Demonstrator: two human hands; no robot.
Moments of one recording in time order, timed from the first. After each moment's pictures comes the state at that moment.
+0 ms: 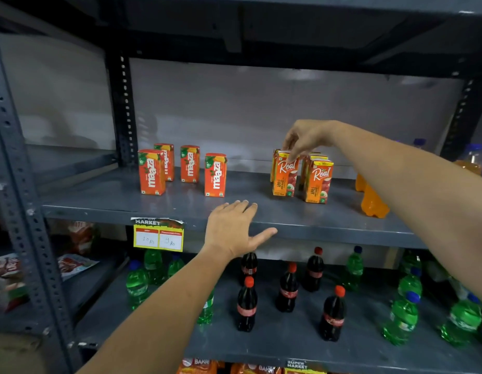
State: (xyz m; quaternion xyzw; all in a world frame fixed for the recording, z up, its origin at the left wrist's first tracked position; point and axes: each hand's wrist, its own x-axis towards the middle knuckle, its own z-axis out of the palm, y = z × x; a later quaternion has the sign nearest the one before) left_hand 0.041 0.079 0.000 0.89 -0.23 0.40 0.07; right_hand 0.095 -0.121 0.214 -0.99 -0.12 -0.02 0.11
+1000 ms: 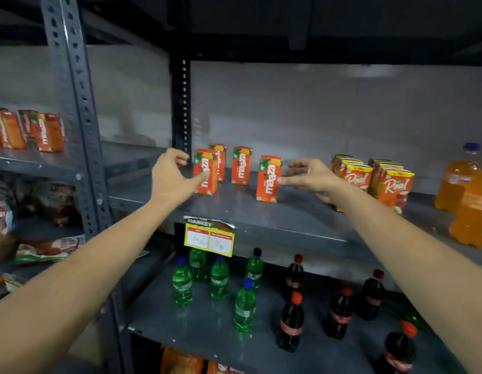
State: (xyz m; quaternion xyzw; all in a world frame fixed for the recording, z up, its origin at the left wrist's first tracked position) left_hand 0.070 0.266 0.070 0.79 -0.02 0.45 0.43; right_hand 0.133 -0.028 0.099 -0.82 -0.16 -0.07 0.54
